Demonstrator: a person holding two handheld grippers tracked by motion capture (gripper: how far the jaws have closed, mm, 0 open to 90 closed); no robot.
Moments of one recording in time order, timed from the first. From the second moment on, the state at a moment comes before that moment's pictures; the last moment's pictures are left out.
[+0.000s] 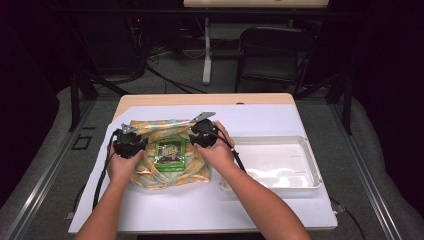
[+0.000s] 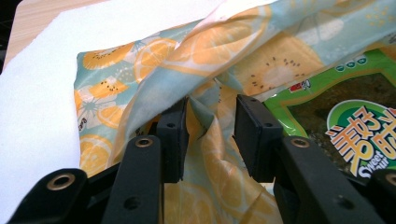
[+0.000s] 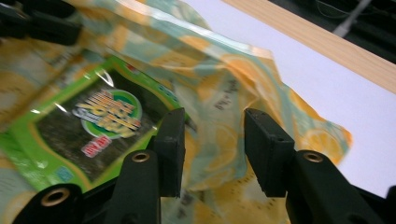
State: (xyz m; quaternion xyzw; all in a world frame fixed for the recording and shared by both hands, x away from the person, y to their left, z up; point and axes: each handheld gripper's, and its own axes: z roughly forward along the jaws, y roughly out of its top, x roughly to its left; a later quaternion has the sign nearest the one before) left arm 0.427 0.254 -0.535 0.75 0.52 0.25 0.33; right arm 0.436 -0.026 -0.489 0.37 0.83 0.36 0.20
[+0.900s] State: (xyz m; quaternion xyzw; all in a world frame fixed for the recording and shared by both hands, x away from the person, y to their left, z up) left arm 0.379 0.263 -0.511 0.74 0.50 0.27 0.37; right arm 0.474 0.027 -0.525 0.32 0.88 0.28 0.21
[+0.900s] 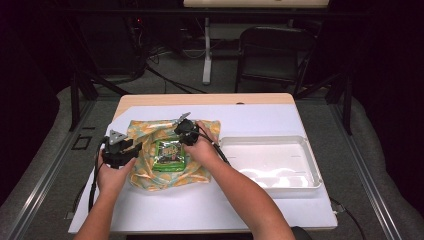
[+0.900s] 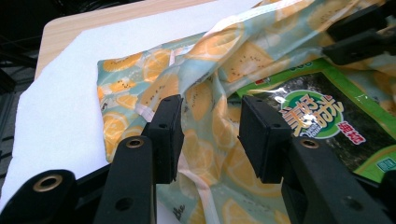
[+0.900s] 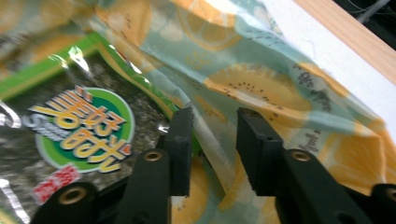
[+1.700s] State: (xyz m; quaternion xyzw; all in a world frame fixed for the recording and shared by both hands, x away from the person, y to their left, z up) left arm 0.367 0.248 -0.500 0.74 0.49 0.25 0.40; right arm 0.471 0.021 -0.514 0.36 0.86 0.33 0.18
